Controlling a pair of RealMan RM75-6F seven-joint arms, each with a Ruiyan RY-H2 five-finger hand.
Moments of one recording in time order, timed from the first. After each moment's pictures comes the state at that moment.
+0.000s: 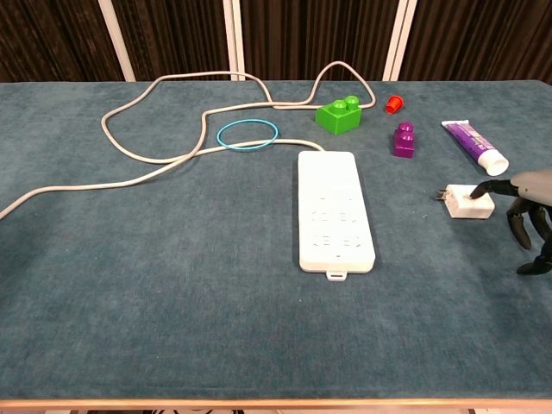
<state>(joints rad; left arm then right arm) -0.01 -1.10 -0.09 -1.77 1.39 1.58 0.20 0.60 -1.34 0.07 -1.69 -0.76 0.99 -0.63</state>
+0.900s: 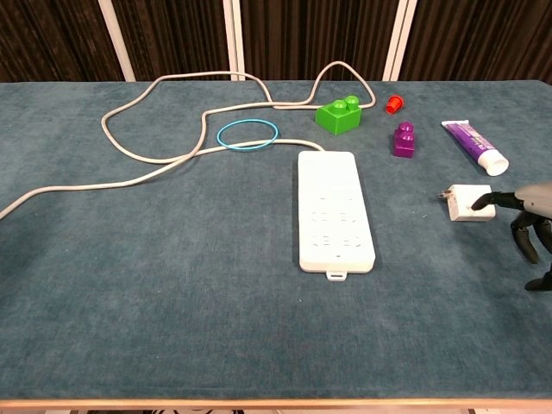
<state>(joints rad) 0.00 -1.09 -0.09 -1.77 1.40 1.59 0.19 0.60 -1.31 0.00 -1.75 -0.76 1.00 -0.63</state>
